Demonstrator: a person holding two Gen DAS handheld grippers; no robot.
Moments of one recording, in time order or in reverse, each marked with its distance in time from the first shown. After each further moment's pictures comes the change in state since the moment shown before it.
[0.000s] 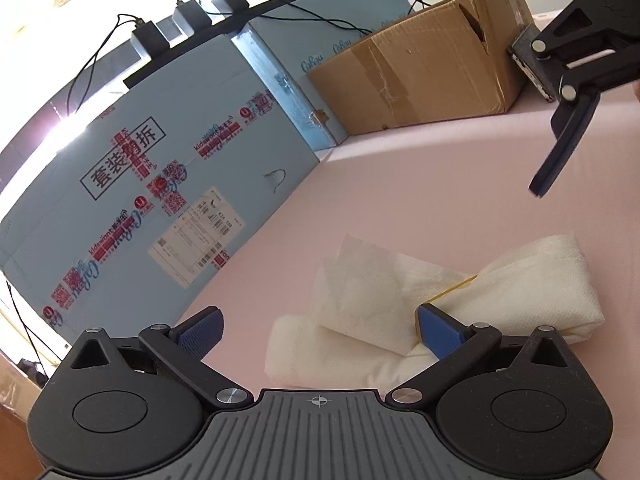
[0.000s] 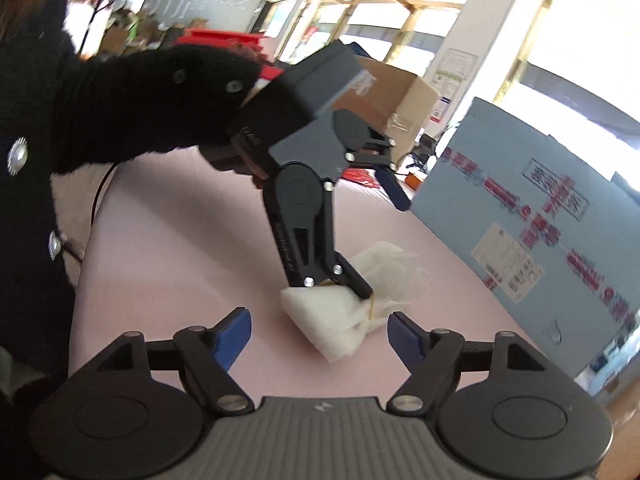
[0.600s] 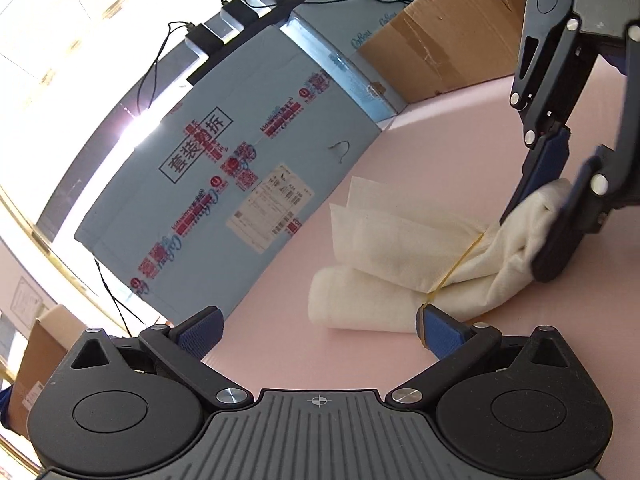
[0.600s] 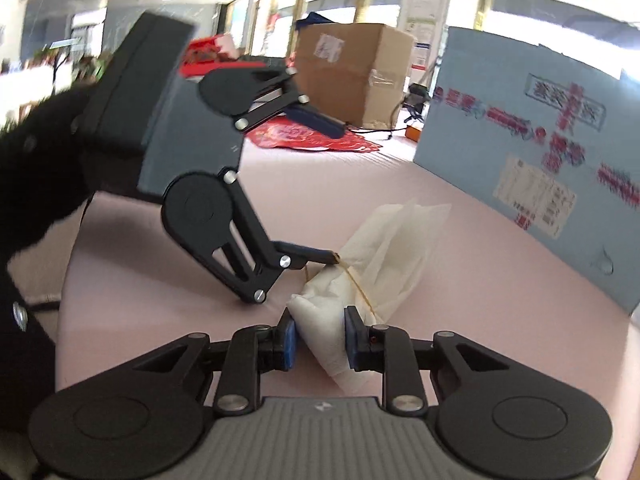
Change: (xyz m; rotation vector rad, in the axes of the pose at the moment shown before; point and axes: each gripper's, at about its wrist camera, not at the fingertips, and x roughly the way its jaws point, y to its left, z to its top) left arm -0.024 -0.038 -0.018 0.052 0.073 0.292; right arm 0.030 -0.065 -0.011 0.611 -0.009 0.184
